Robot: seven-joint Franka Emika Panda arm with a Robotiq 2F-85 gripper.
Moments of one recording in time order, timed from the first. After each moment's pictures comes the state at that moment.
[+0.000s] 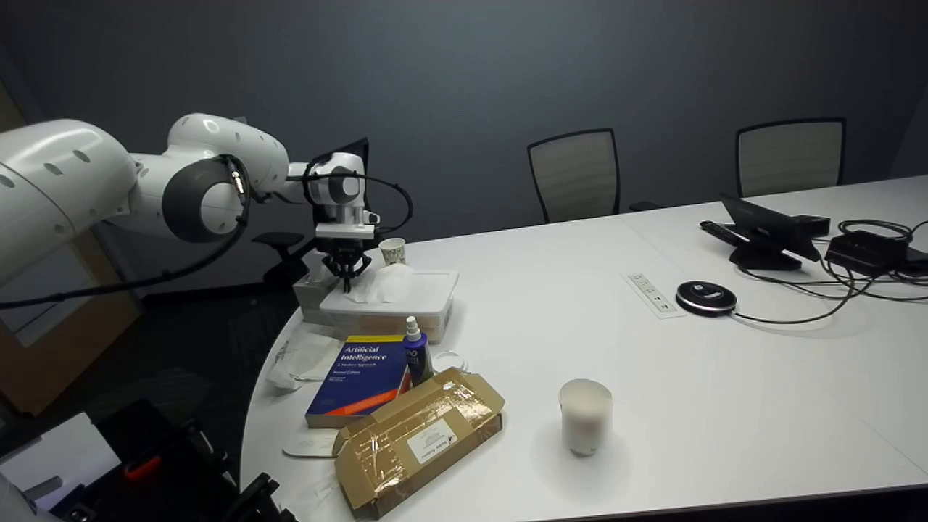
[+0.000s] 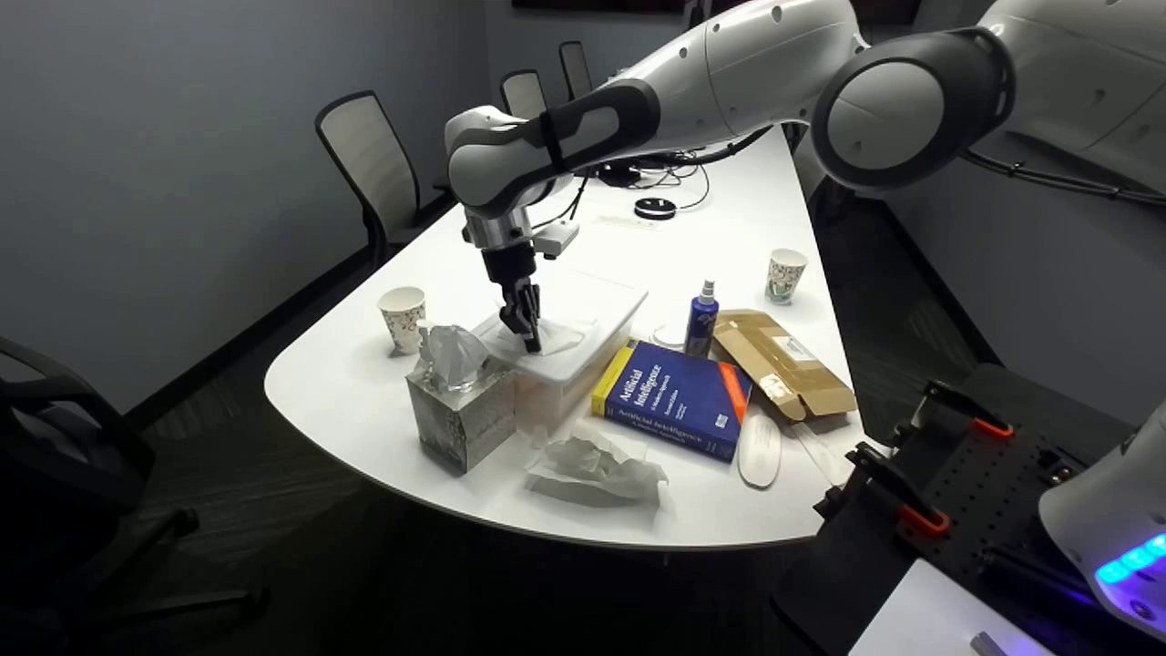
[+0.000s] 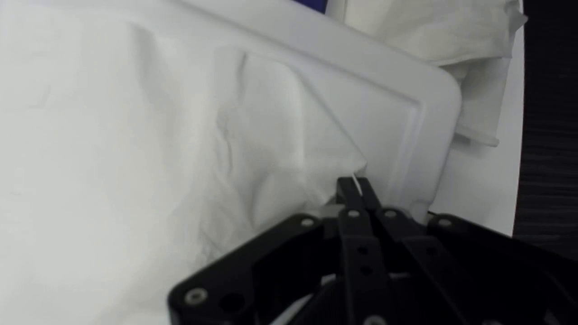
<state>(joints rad) 0.26 1.30 0.15 -0.75 -0.10 1.72 -0.39</state>
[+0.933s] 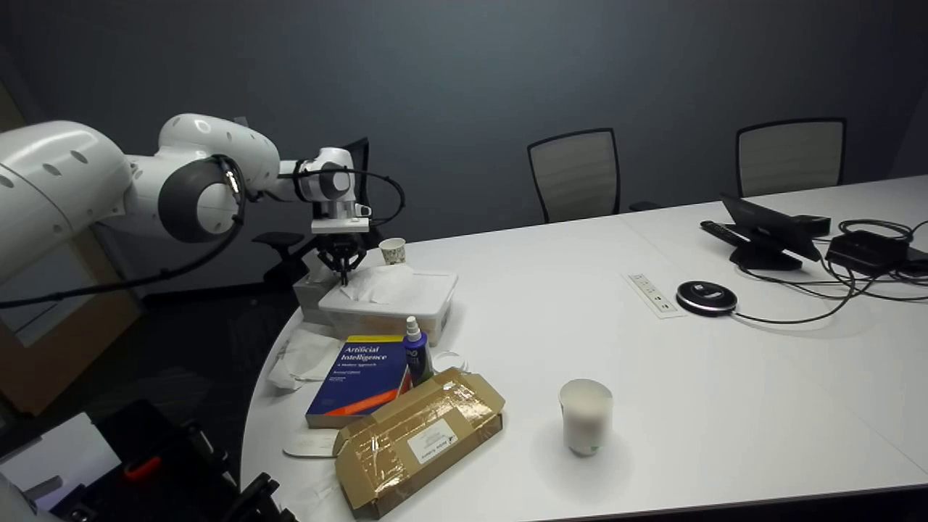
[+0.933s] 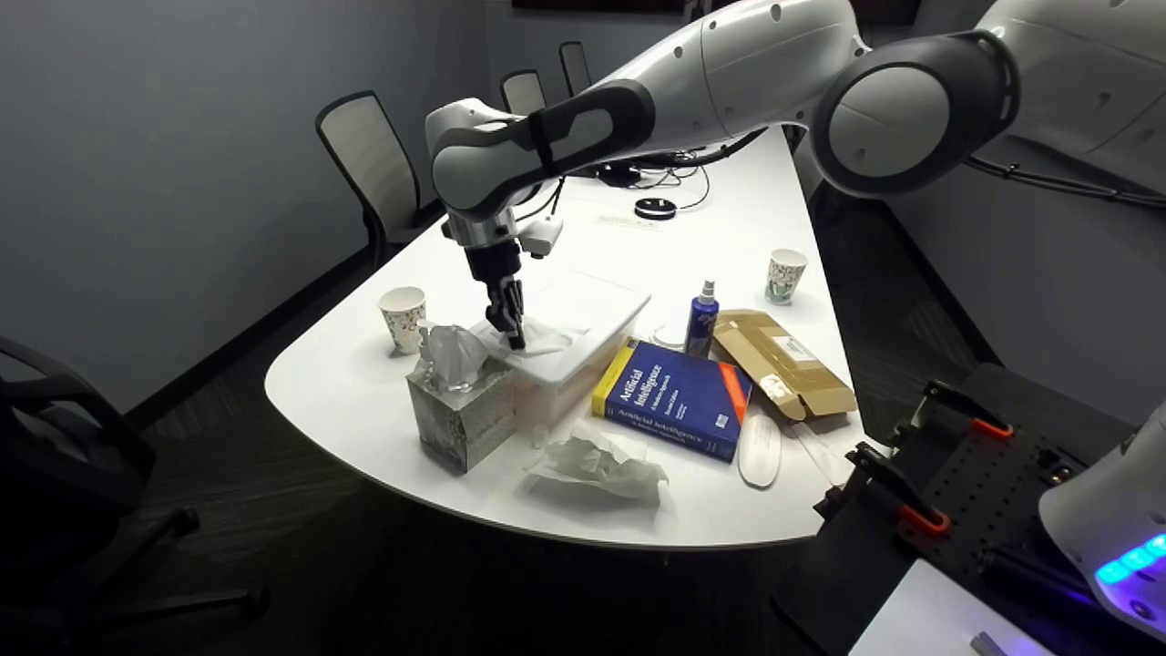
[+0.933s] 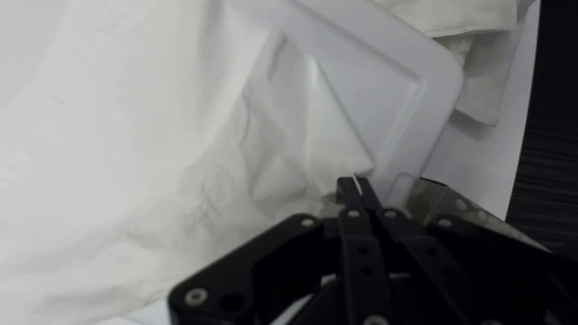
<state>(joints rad) 0.30 1.30 0.15 -0.72 -0.13 1.76 -0.43</state>
